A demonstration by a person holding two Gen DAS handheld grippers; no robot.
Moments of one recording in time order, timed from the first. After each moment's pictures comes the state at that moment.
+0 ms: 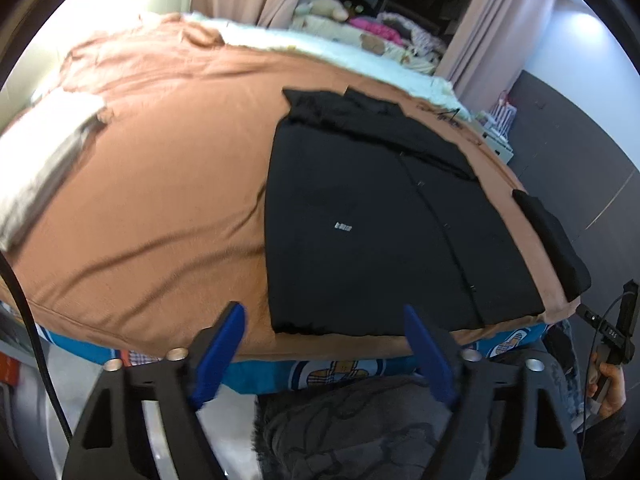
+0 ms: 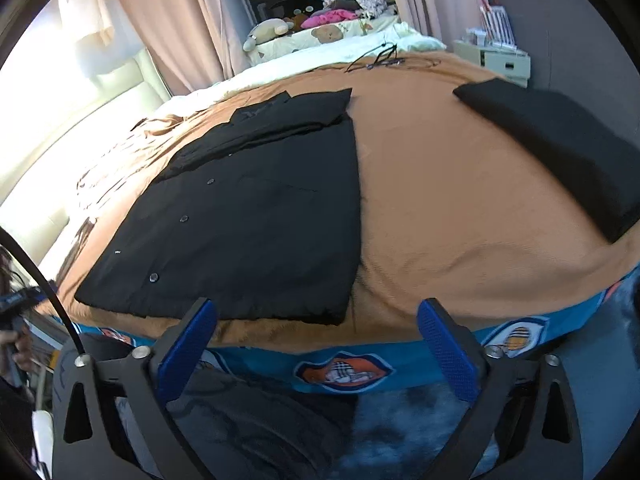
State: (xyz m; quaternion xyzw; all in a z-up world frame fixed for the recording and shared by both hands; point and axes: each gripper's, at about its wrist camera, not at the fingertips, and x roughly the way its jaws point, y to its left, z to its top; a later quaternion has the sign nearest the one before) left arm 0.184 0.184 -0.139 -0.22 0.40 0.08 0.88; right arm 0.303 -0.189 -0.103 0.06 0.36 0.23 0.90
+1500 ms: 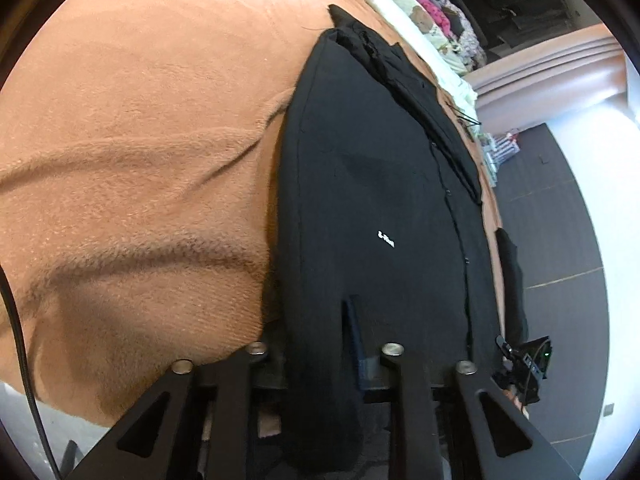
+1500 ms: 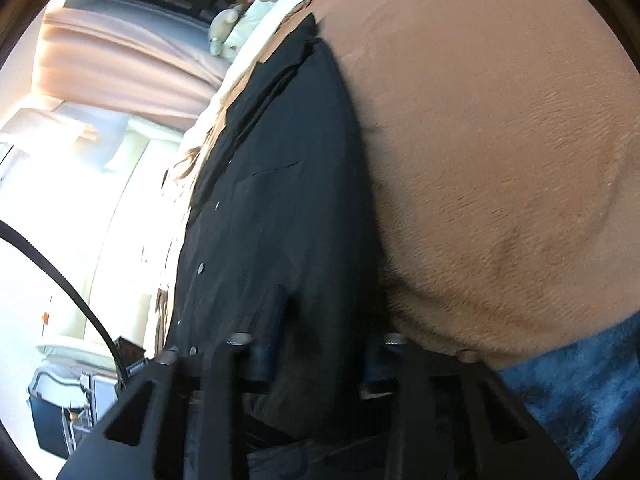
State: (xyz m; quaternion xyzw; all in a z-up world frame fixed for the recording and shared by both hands) left arm 0.237 0.236 -0.221 -0.43 0.44 0.02 0.79; right arm 0.418 -0.252 -0.193 0.32 0.46 0.31 0.77
